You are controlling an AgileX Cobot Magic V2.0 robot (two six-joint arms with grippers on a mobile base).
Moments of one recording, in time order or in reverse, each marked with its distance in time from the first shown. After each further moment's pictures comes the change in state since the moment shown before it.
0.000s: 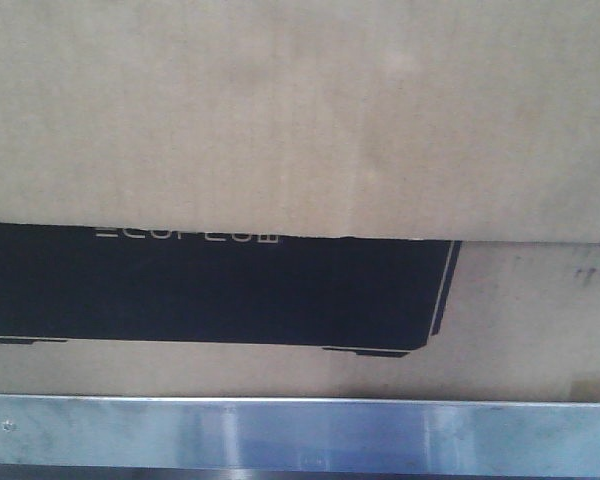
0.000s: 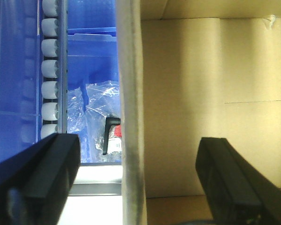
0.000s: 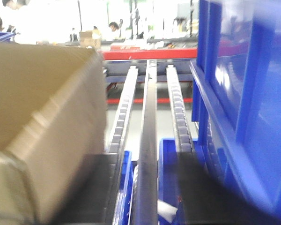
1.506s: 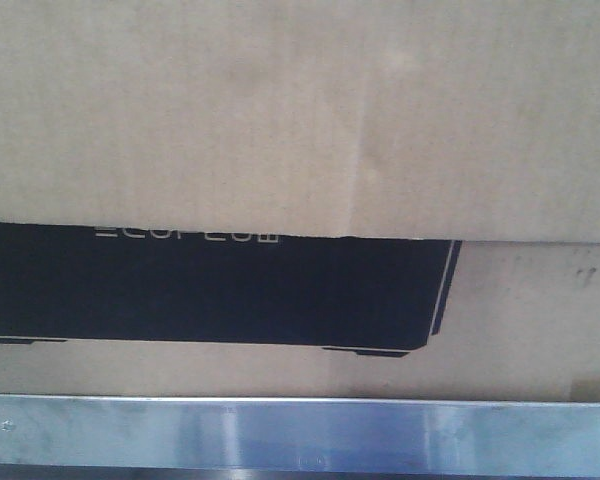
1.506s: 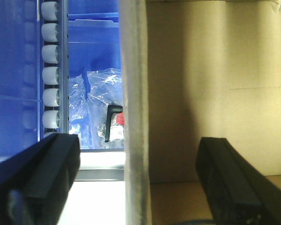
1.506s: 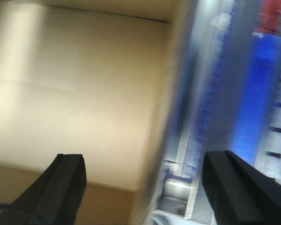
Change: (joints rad) left arm 0.000 0.000 0.000 0.005 0.048 0.000; right arm 0.229 1.181 -0.914 -0.009 0.698 0.109
